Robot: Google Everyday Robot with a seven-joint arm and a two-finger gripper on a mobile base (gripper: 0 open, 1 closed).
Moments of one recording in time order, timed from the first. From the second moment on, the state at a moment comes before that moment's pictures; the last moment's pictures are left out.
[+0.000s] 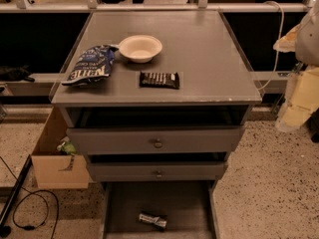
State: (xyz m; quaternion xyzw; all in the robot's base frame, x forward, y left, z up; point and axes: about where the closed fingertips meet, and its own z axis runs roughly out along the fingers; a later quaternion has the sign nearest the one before) arm 0.438 -0.217 0.976 -0.60 0.78 -0.03 0.16
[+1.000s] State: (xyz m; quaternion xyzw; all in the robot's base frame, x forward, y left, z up) arm 0.405 -0.250 0.888 -0.58 0.77 0.05 0.24
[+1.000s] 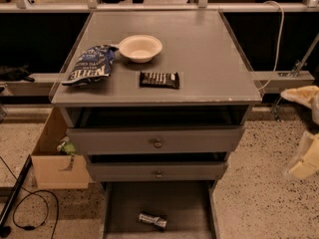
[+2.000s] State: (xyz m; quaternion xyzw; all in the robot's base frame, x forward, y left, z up) arm 0.396 -0.199 0.830 -0.58 0.72 0.15 0.35
